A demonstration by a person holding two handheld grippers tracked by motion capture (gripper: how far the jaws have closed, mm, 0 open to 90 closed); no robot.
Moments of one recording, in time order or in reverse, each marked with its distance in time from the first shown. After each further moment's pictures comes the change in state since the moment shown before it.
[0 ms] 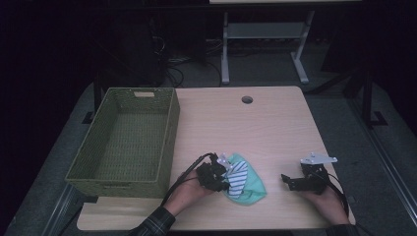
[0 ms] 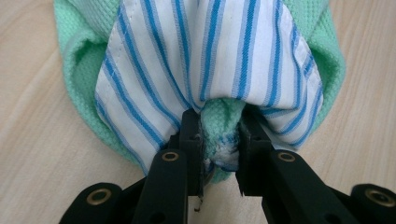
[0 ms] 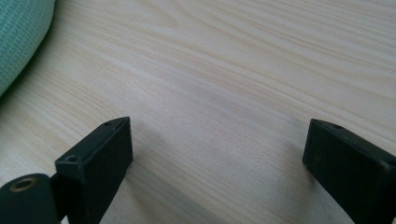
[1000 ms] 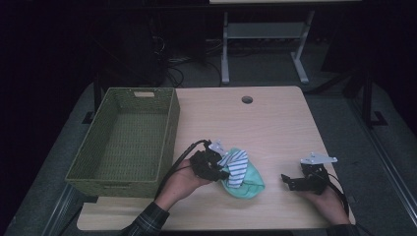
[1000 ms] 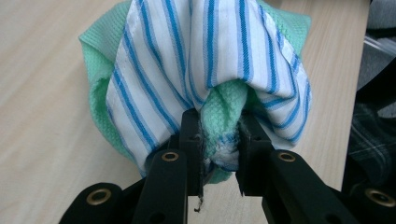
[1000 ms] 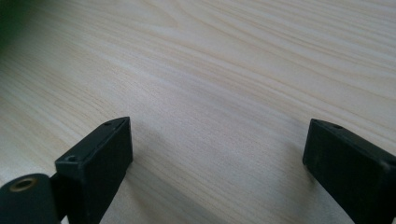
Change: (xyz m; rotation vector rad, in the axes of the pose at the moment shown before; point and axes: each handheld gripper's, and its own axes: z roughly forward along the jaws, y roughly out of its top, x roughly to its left) left arm 0.004 0.022 -0.058 -0.091 -0.022 -0.010; right arm 0.000 0.000 0.000 0.002 0.000 0.003
